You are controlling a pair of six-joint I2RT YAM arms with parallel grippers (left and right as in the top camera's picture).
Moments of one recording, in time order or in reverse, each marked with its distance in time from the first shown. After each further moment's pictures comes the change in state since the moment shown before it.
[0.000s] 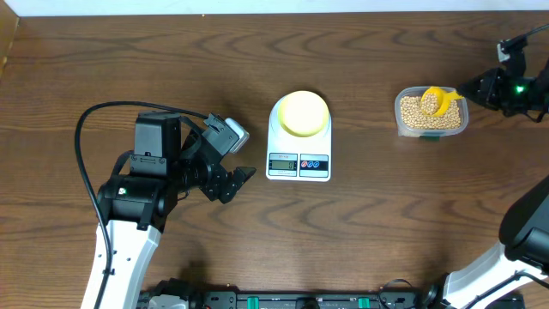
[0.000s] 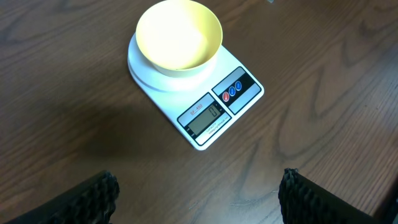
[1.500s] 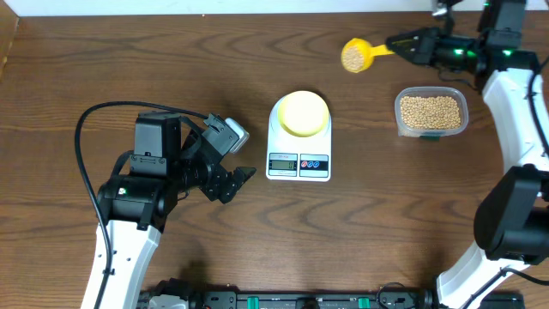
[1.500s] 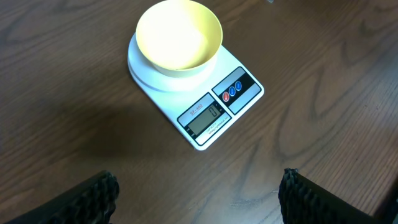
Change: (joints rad) left arm 0.000 0.000 0.000 0.000 0.000 0.000; right arm 0.323 0.000 -0.001 0.488 -0.298 0.393
